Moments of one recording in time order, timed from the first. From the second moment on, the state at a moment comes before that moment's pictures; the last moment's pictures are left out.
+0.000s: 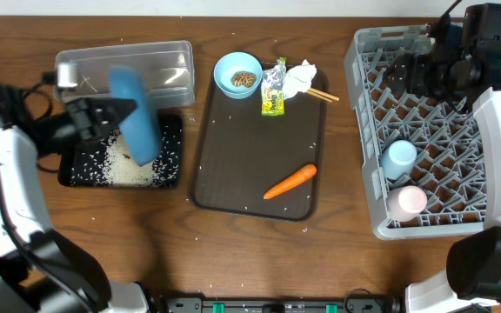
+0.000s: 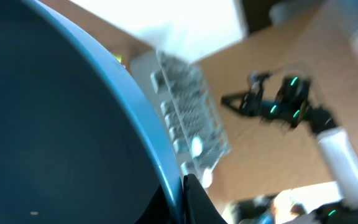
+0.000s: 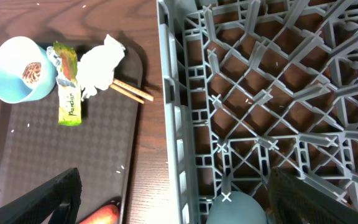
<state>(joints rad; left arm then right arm) 0.47 1.61 1.40 -1.22 1.35 0.37 -0.10 1.73 1.70 -1.01 -0.26 0.06</state>
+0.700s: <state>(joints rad) -0.49 1.63 1.46 -0.96 0.33 0.06 -0.10 1.73 1.70 -1.01 -0.25 0.06</state>
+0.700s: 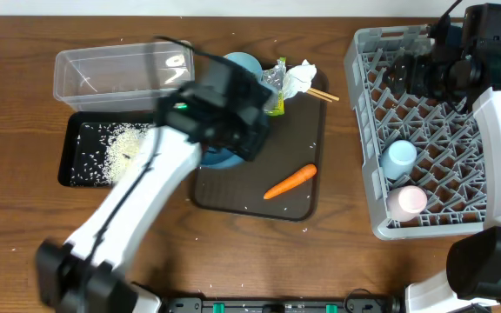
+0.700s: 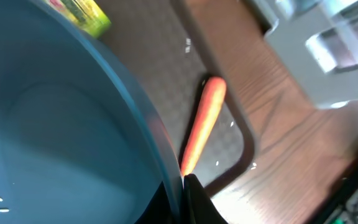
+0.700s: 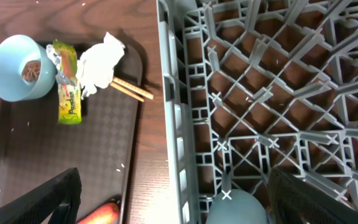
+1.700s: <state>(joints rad) -0.74 1.85 1.45 -0.88 -0.60 -0.38 -0.10 1.73 1.70 -1.02 -0.25 0.06</state>
